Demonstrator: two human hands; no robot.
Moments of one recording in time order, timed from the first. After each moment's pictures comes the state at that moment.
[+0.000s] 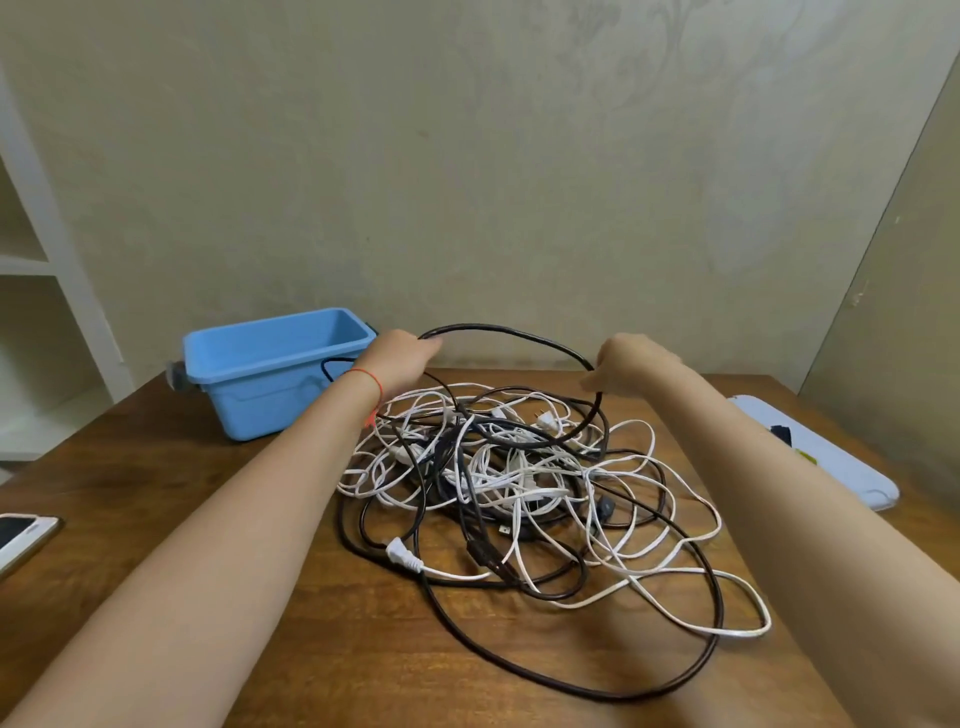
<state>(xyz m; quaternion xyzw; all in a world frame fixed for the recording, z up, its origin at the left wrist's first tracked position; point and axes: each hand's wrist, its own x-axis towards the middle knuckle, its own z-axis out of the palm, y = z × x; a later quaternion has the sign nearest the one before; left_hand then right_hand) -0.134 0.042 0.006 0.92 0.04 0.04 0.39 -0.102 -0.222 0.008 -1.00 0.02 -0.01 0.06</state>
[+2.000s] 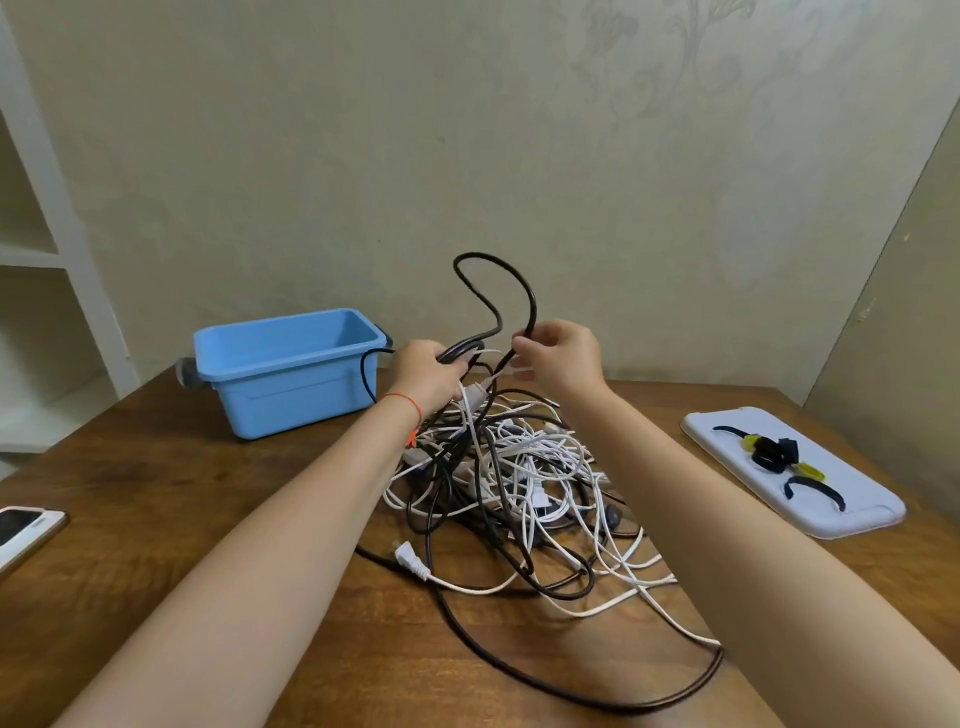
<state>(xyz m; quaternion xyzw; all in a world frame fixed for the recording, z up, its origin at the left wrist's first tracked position) -0.118 0.029 -0.028 0.87 0.03 0.15 0.46 -0.115 -0.131 -0.010 -0.79 -0.04 -0.14 0.60</state>
